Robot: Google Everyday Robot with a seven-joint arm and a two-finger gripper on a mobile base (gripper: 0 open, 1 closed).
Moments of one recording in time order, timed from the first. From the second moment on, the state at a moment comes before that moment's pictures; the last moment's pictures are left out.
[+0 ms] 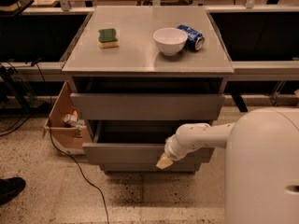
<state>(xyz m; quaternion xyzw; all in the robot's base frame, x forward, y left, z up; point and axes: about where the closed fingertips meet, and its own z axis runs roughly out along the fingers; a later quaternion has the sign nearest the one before) 0.607 -0.076 0.440 -0.56 0.80 0.07 0.21</state>
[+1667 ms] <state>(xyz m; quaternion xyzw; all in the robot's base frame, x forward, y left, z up) 0.552 -0.099 0.489 -0.53 0.82 0.06 0.20</state>
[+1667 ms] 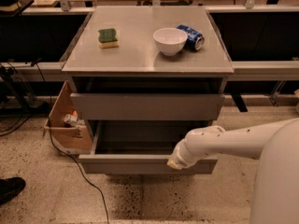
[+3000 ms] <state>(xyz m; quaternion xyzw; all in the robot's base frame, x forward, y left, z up) 0.614 -0.069 0.493 -0.55 0.79 0.08 0.25</state>
